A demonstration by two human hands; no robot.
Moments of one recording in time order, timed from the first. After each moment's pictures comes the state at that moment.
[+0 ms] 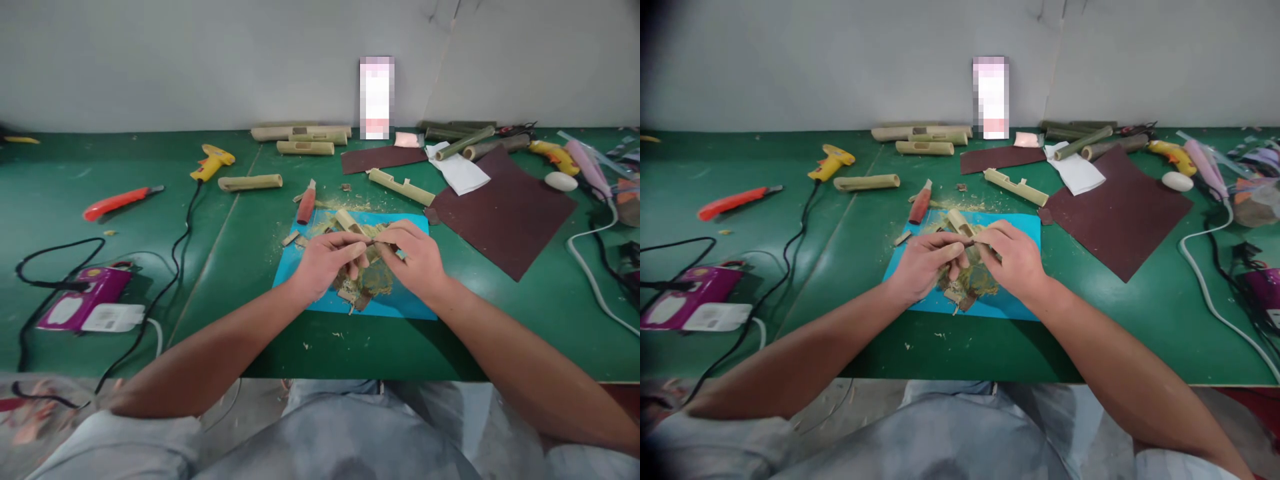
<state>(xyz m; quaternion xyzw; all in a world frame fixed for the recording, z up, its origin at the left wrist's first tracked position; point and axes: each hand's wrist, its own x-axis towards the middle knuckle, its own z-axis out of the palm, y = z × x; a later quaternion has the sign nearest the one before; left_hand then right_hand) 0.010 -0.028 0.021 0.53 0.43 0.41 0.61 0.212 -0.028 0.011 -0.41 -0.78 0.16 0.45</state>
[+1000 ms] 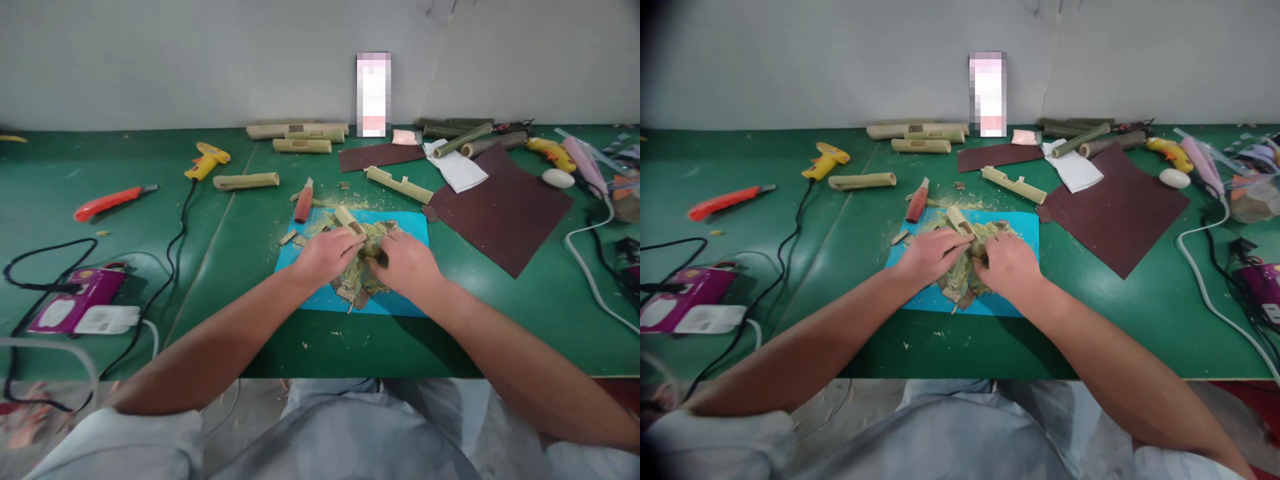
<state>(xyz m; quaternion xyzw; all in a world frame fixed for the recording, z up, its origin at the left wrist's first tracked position) -0.004 -0.009 -0.005 0.89 0.38 0.25 0.09 0.201 -0.033 0.001 -0.54 -0.82 0.04 0.20</state>
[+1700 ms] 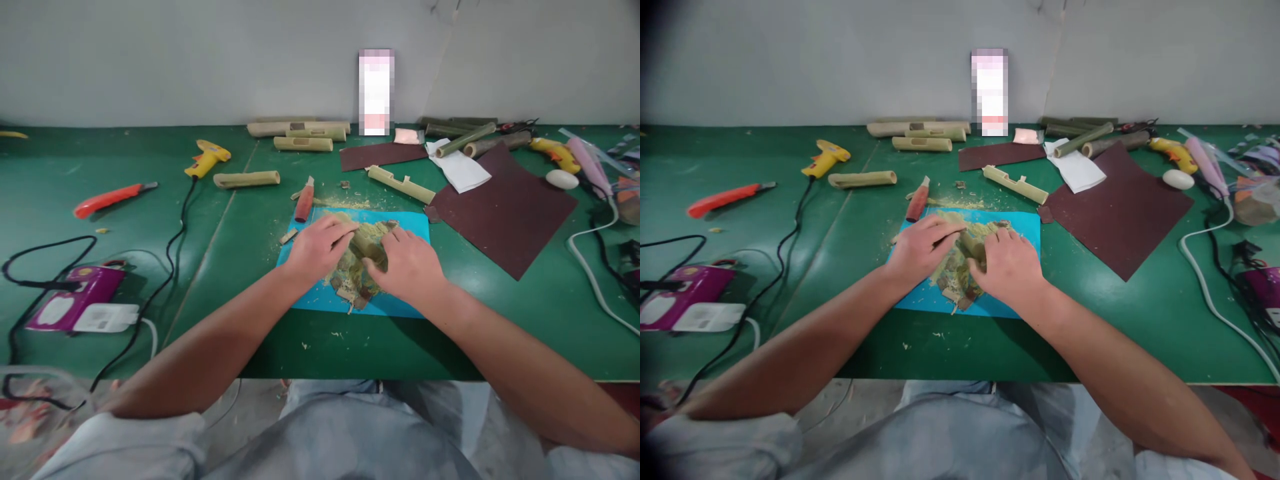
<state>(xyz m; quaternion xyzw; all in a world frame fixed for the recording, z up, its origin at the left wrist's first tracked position) -0.016 0.001 0.005 0.85 0.42 0.32 0.06 0.197 -0.041 0.014 -0.55 -0.82 0.01 0.18</state>
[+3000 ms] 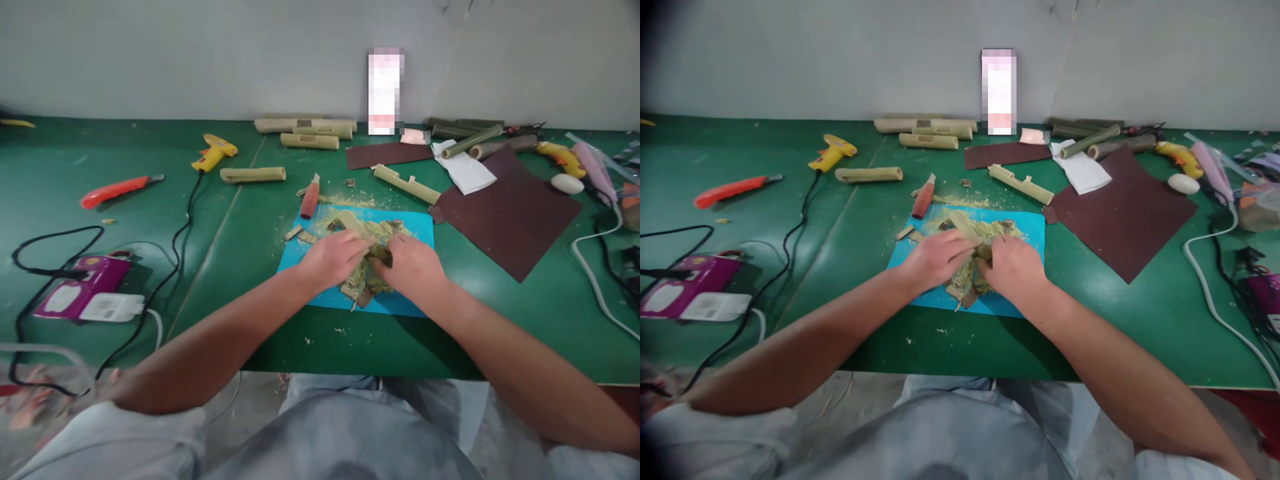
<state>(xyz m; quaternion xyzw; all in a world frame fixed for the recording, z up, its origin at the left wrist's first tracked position) -0.019 0.008 -0.009 0.91 0.34 0.24 0.06 0.195 -0.040 0.016 -0.59 -0.80 0.06 0.07</state>
